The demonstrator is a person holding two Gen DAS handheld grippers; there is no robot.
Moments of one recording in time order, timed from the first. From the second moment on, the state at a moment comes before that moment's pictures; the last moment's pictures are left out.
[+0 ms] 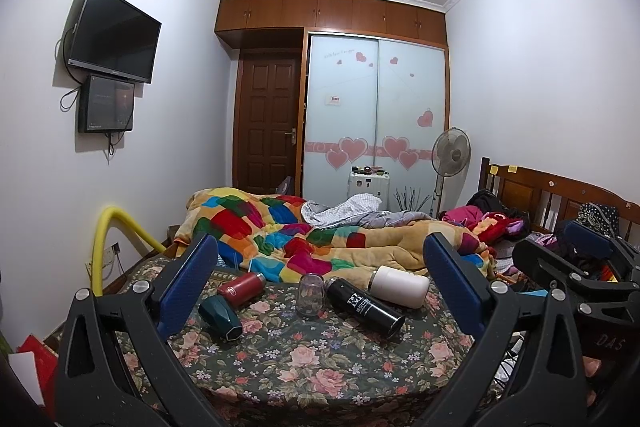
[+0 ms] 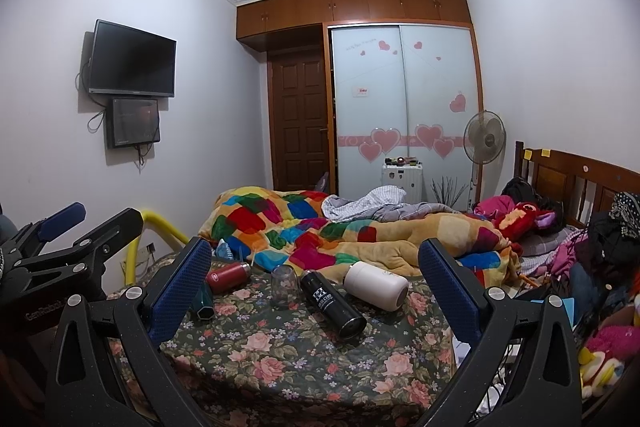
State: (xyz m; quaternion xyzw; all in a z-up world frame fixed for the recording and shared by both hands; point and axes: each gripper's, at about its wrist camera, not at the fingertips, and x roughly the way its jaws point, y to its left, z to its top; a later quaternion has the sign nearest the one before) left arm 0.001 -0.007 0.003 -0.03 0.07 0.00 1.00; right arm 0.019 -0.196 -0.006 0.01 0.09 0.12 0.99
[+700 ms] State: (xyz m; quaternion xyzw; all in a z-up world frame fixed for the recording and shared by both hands) left arm 0.002 -0.001 -0.001 -0.03 0.07 0.00 1.00; right arm 0.017 -0.193 -0.003 0.01 0.09 0.12 0.99
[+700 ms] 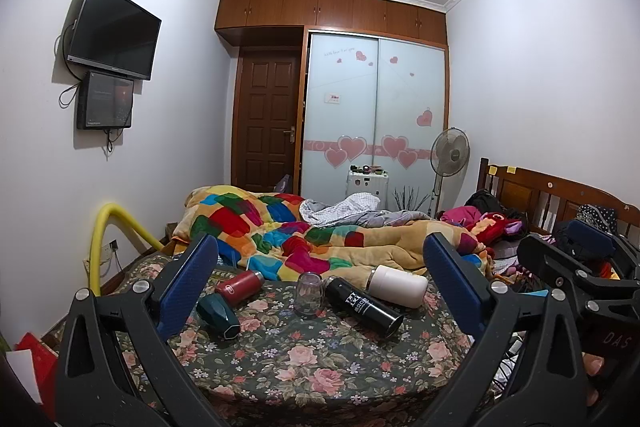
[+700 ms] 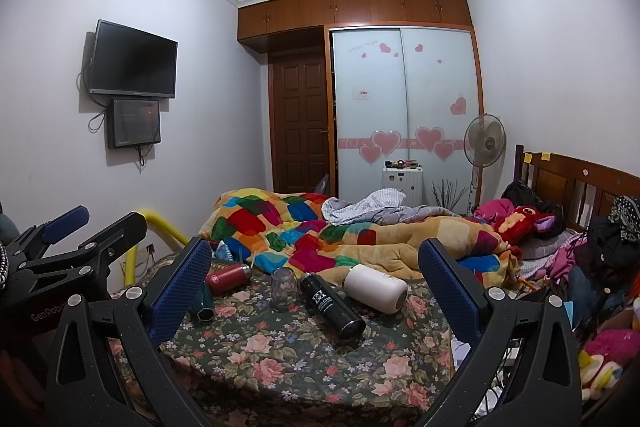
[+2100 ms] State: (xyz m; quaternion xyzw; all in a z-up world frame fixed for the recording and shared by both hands) left arm 0.072 0.018 -0.034 -0.06 0.14 0.02 0.99; right arm 0.074 -0.189 -0.034 -0.01 0.16 0.11 0.98
